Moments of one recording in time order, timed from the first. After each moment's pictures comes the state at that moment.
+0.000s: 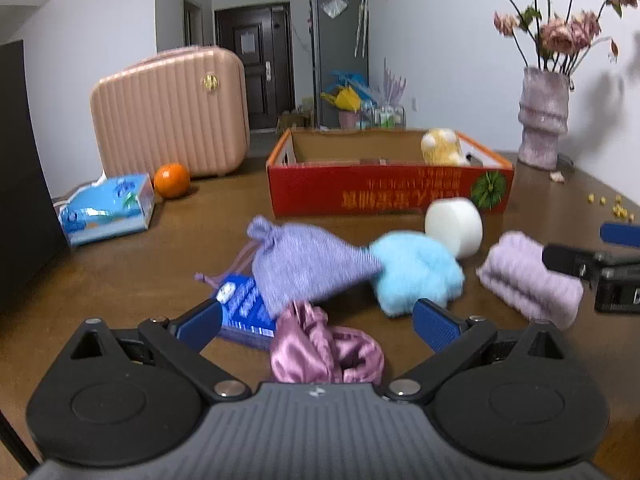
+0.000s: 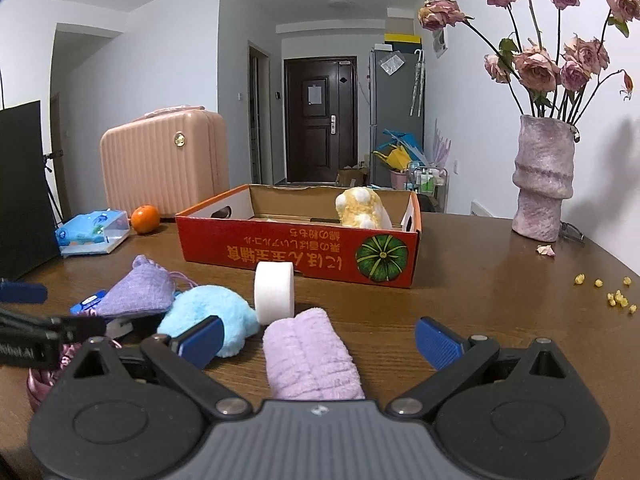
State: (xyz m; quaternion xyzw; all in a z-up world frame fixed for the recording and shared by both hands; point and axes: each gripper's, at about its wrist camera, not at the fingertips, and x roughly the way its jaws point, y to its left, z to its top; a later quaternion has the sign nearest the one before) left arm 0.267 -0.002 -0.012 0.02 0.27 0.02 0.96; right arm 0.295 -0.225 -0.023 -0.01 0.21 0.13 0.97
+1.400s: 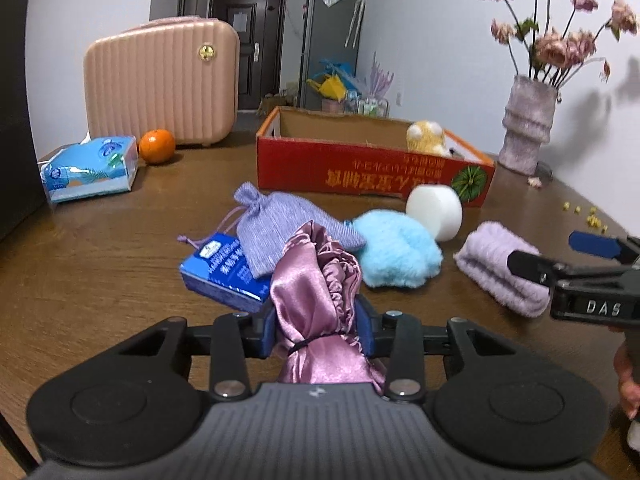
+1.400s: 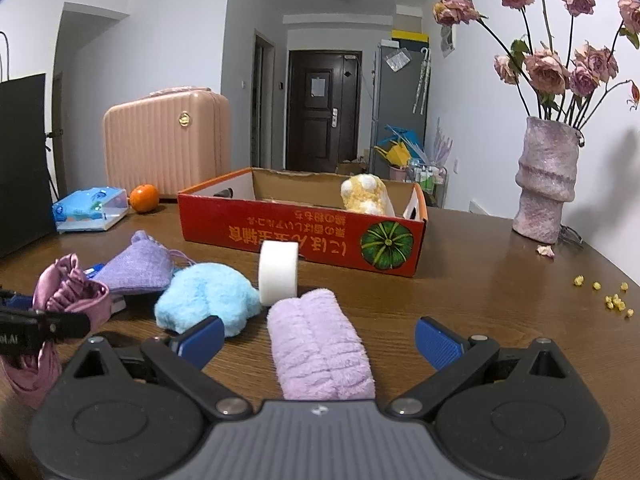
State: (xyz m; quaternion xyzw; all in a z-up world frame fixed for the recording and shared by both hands) left arm 0.252 0.015 -0.018 -0.04 0.28 -0.02 0.96; right arm 0.291 -0.213 -0.035 -0.04 0.22 0.13 0.97
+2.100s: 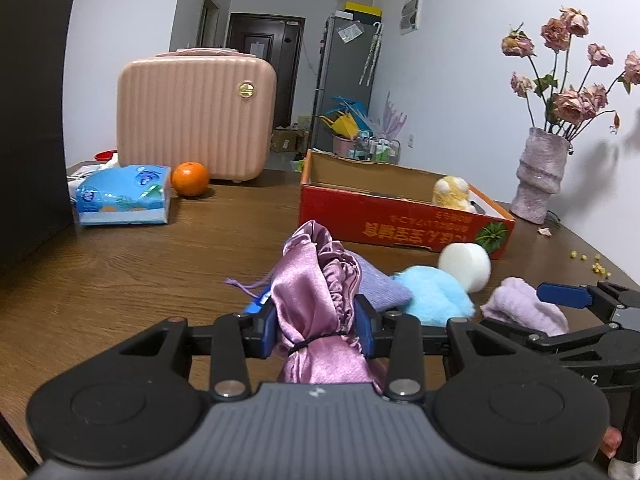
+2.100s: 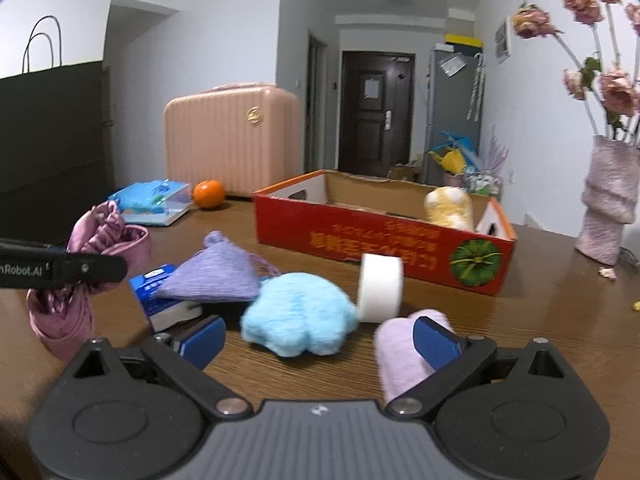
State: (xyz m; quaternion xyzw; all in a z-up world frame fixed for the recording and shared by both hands) left arm 0.249 0.065 0.002 -0.06 0.24 0.00 0.97; right arm 0.292 -0.162 -0.030 -0.06 0.22 0.21 0.95
